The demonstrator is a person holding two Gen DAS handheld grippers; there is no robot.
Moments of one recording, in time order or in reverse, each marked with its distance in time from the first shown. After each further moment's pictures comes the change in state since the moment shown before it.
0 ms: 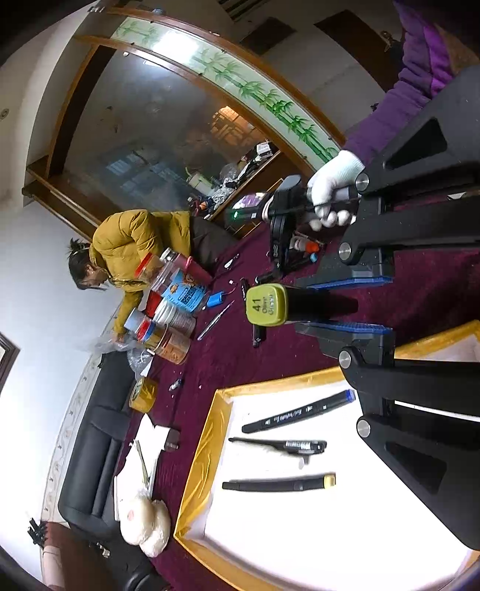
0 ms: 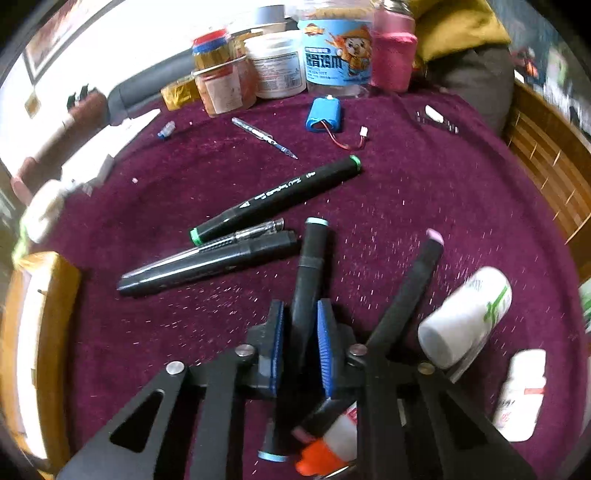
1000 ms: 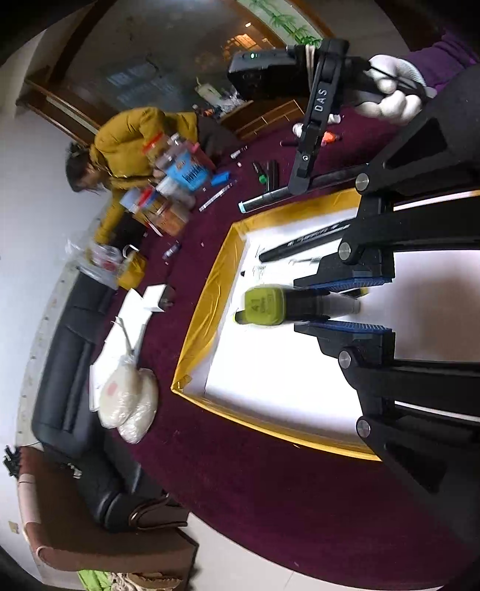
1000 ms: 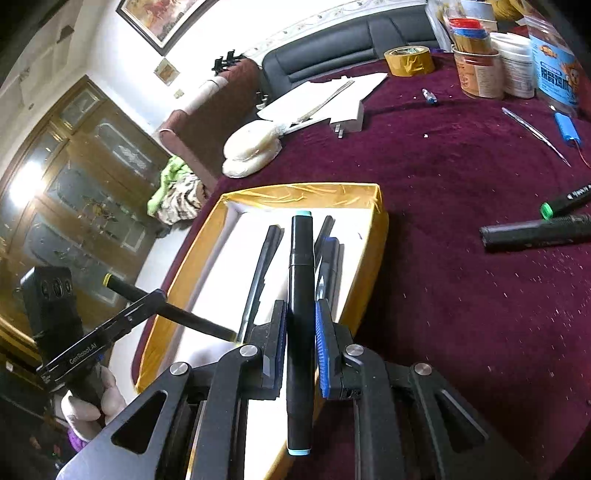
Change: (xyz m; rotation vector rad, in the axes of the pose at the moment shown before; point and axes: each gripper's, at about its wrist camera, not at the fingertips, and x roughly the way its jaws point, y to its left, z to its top) left arm -0.015 0.126 0.040 -0.128 0.110 0.326; right arm -0.033 0.206 -0.046 -0.206 0.111 0.538
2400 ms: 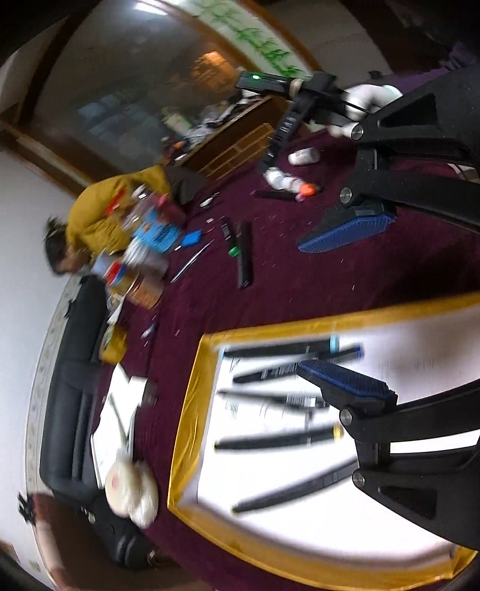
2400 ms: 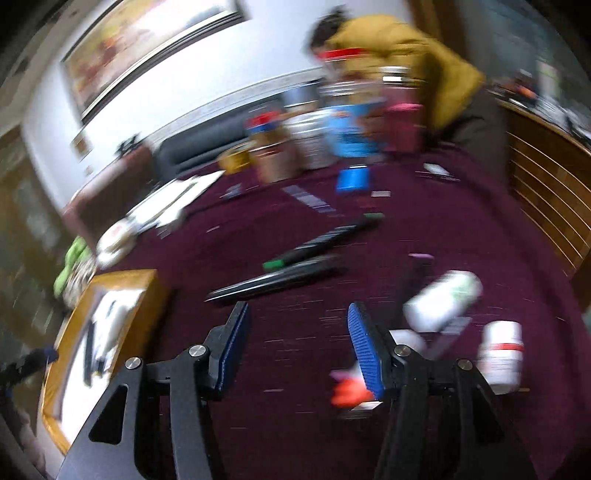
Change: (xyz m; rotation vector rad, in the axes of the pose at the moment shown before) left arm 0.016 -0.127 -0.028 0.107 0.035 -0.073; right arm -0.158 -0.157 -0.039 0.135 -0.386 -0.417
